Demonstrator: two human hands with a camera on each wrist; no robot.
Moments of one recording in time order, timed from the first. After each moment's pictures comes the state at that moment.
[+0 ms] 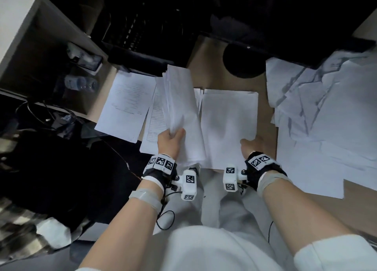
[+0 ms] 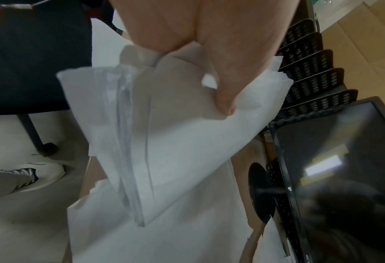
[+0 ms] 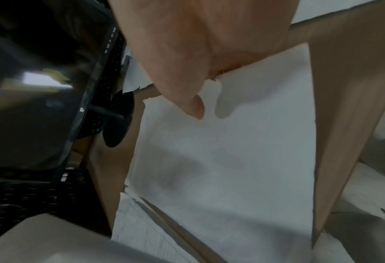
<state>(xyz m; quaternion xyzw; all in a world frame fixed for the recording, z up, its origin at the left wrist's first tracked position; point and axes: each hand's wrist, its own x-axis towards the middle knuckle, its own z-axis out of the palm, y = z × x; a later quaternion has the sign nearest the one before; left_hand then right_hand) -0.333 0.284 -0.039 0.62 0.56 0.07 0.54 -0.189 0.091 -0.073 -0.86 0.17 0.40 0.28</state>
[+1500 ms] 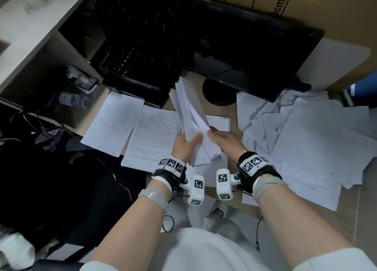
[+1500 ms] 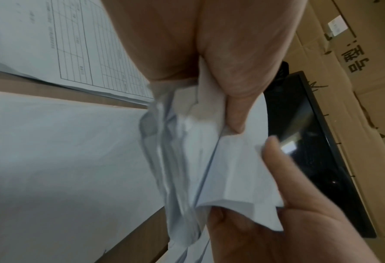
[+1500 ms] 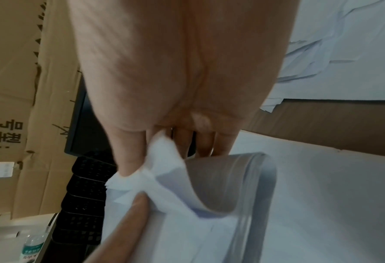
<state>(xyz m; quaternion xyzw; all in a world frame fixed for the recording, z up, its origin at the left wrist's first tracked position) -0.250 0.198 0.017 0.61 0.45 0.04 0.65 -0.138 0.079 0.016 -0.72 -0.07 0.48 0.50</state>
